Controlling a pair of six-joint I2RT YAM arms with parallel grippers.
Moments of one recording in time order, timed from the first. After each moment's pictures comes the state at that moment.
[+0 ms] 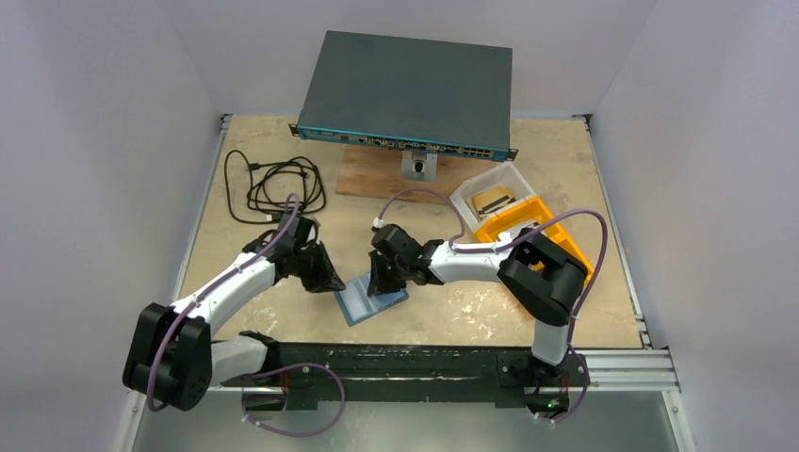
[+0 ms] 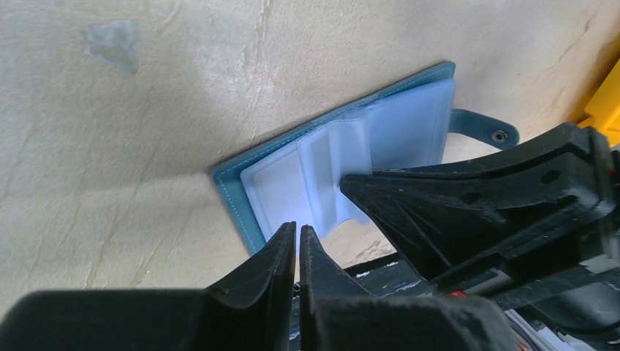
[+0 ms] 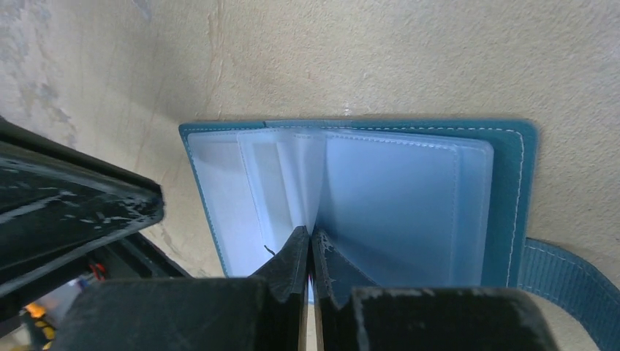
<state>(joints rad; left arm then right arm) -0.33 1.16 0.61 -0.57 0.33 -0.77 1.00 1.85 1.05 -0.13 -0.10 0.82</state>
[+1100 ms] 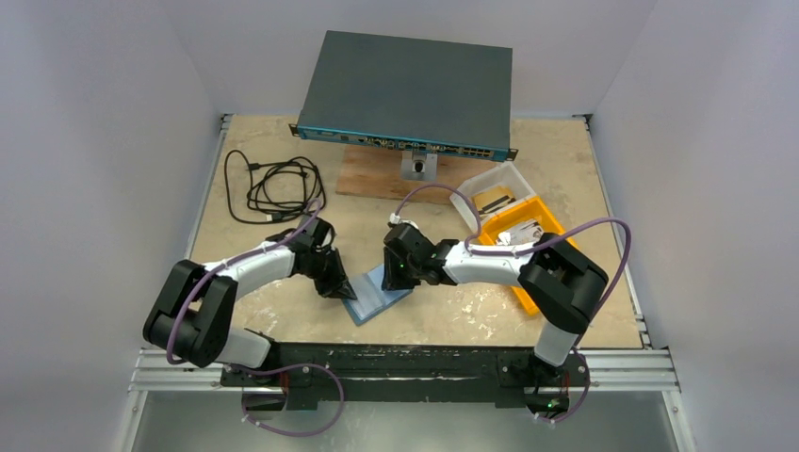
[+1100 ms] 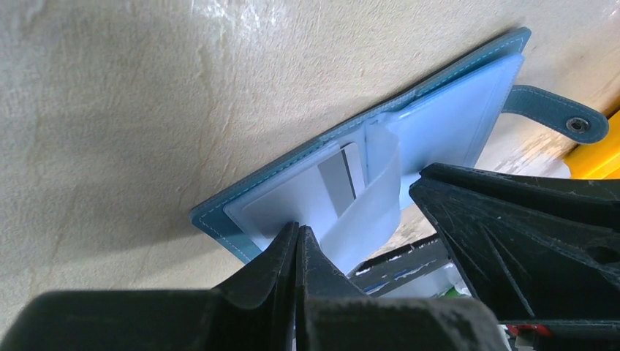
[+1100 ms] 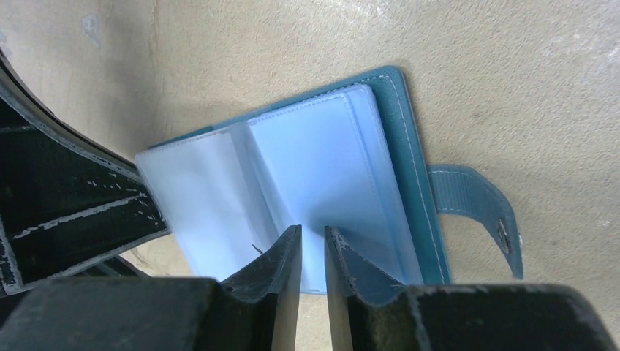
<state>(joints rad) -0.40 1.42 0.61 -0.45 0.40 -0.81 0.97 1.74 0.96 -0.16 -0.01 0.84</state>
